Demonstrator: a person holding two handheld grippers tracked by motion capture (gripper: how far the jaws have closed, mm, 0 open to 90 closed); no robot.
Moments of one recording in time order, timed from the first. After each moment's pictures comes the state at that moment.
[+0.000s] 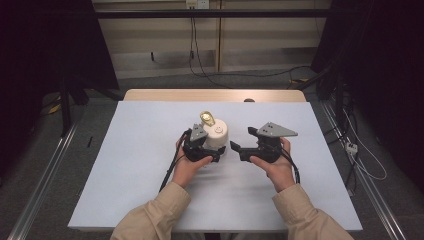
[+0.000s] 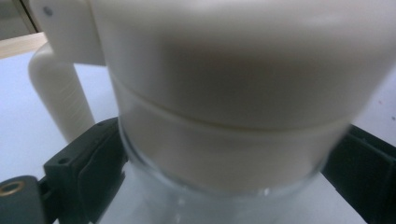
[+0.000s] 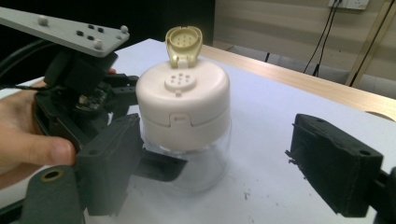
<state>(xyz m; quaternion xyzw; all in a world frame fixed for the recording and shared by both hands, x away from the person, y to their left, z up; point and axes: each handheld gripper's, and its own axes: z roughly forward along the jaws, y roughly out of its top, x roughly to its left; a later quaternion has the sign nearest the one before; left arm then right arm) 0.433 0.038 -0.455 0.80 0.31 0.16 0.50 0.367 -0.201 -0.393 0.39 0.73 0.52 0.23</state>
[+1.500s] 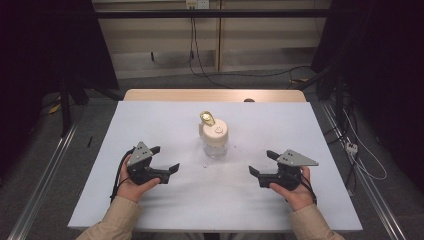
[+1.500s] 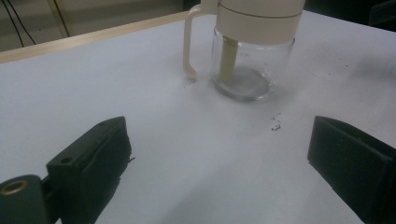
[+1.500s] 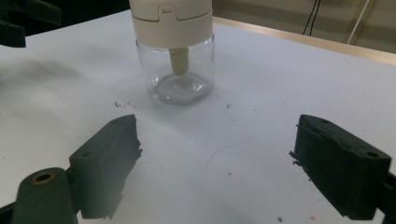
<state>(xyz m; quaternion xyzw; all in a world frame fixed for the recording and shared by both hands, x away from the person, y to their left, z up) 0.367 0.181 -0.432 0.79 0.31 0.17 0.51 0.311 -0.246 -0.438 0.40 0.73 0.50 0.24</state>
